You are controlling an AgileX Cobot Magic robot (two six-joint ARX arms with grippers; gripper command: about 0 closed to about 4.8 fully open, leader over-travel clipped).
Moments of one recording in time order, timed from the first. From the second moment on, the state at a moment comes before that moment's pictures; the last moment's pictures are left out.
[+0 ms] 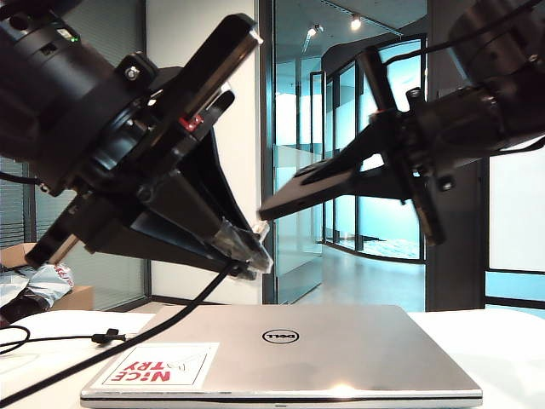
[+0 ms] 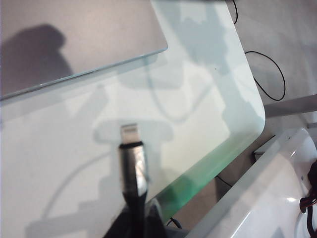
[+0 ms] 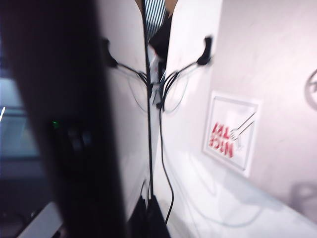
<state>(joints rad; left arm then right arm) -0.94 1.22 0.51 0.02 0.17 -0.70 0.37 1.55 0.69 0.36 -0.83 0.90</state>
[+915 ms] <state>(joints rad) -0.94 1.22 0.51 0.05 0.17 -0.69 0.43 1.56 0.69 0.34 -0.86 0.92</state>
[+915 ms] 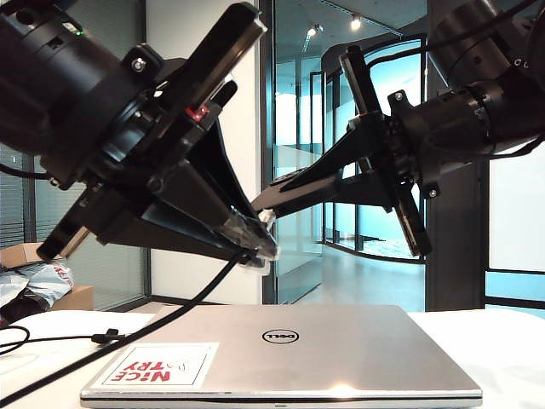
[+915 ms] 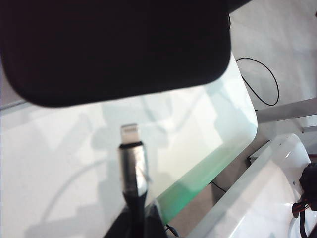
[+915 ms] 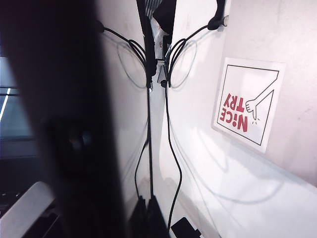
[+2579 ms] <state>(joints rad) -0.94 1.22 0.51 0.08 0.18 -0.69 0.45 1.56 0.69 0.34 -0.86 0.92</state>
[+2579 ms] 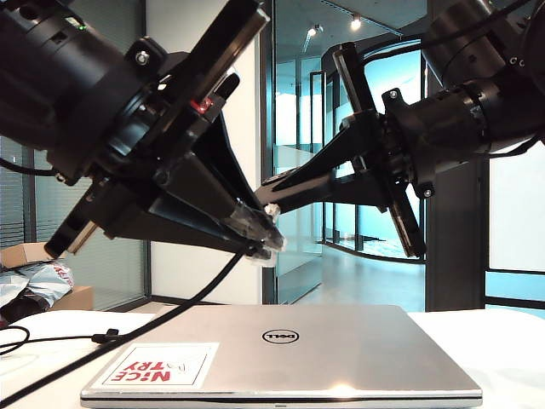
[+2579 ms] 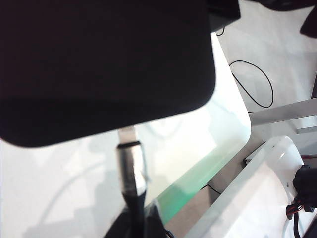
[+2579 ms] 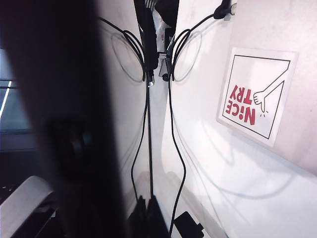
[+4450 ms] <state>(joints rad) -0.94 1.22 0.51 0.07 0.18 -0.69 0.44 1.56 0.69 0.35 -0.89 0.93</state>
